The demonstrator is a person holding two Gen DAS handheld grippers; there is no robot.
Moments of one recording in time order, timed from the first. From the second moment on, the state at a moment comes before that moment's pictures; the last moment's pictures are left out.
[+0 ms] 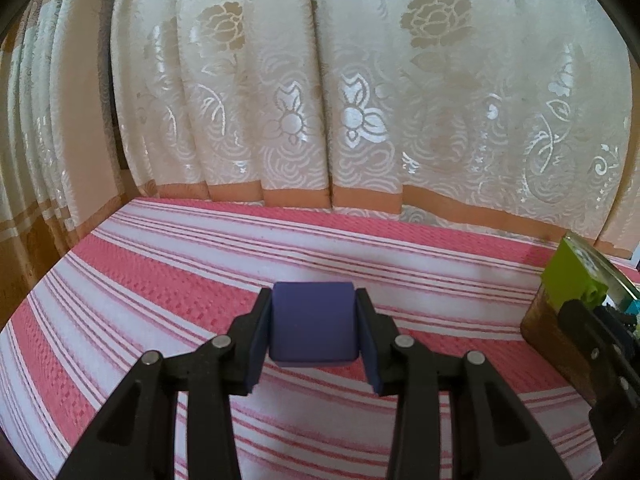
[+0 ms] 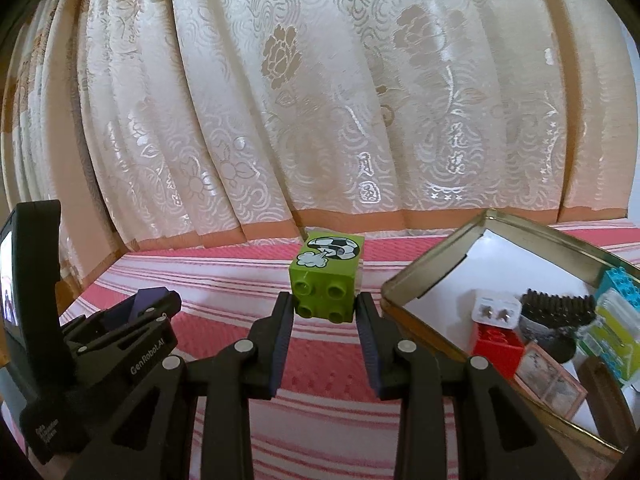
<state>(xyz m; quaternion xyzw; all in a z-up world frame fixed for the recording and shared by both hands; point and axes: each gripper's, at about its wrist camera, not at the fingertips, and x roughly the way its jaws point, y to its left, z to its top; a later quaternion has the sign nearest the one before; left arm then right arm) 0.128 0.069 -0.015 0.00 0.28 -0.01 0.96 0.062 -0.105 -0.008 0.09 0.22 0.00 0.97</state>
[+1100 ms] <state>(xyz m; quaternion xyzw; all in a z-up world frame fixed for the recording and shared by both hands) 0.066 0.020 -0.010 0.01 0.26 -0.03 0.97 -0.013 -0.134 0.000 0.05 0.20 -0.02 0.98</state>
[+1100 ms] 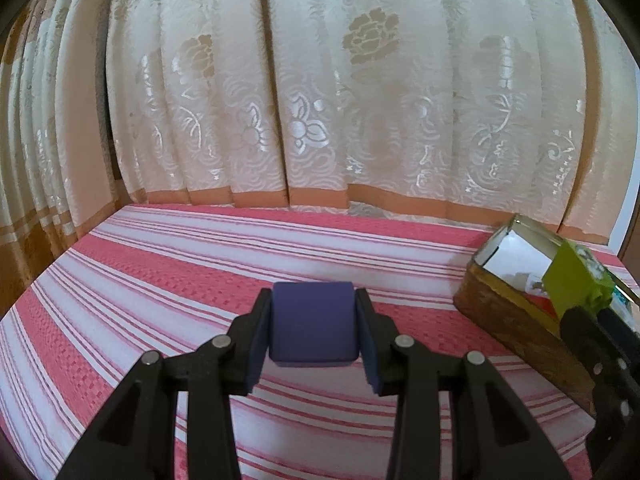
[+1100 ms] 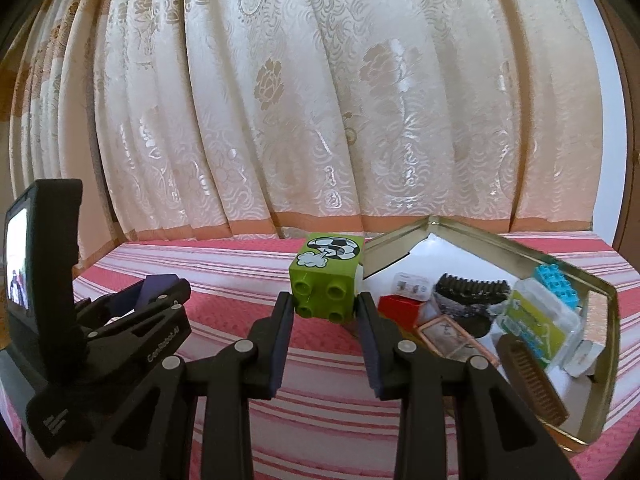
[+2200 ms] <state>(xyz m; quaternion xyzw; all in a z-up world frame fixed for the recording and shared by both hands) 0.034 -0.086 -0.002 0.04 0.22 -0.09 0.97 -0.063 -0.216 0.013 0.00 0.15 -0.07 0.99</state>
